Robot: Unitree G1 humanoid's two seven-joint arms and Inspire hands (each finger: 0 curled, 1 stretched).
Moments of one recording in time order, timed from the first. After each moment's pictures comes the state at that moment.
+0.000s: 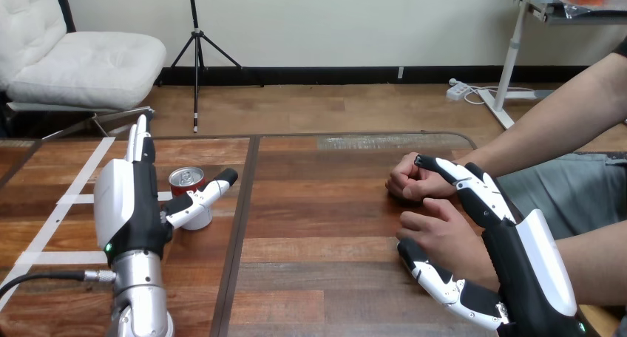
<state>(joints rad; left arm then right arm) -0.27 0.24 -0.02 0.68 0.49 -0.36 0.53 0.35 -0.24 -0.01 -0.10 -0.43 -0.69 -0.13</state>
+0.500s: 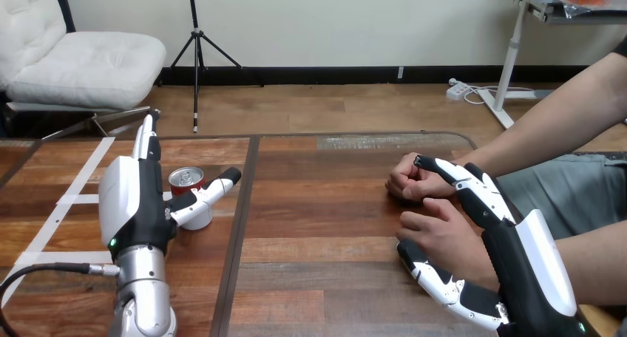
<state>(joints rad) -0.30 0.24 -0.04 0.70 0.49 -0.32 0.52 0.35 -0.24 -0.01 -0.10 -0.43 -0.69 -0.13</state>
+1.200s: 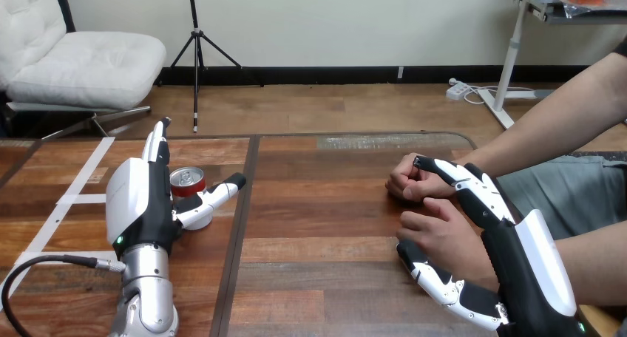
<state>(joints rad) -0.35 0.25 -0.07 0.80 0.50 -0.31 0.52 0.35 -0.24 -0.01 -0.10 -0.43 -0.69 -0.13</state>
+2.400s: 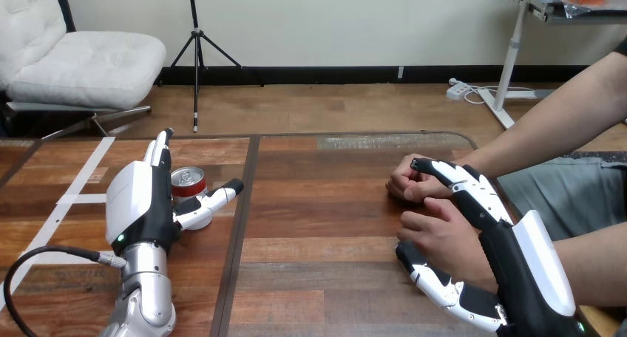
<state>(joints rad) -0.43 0.27 -0.12 0.96 0.52 -0.28 0.53 0.35 -0.25 -0.01 -0.10 -0.43 -0.69 -0.12</state>
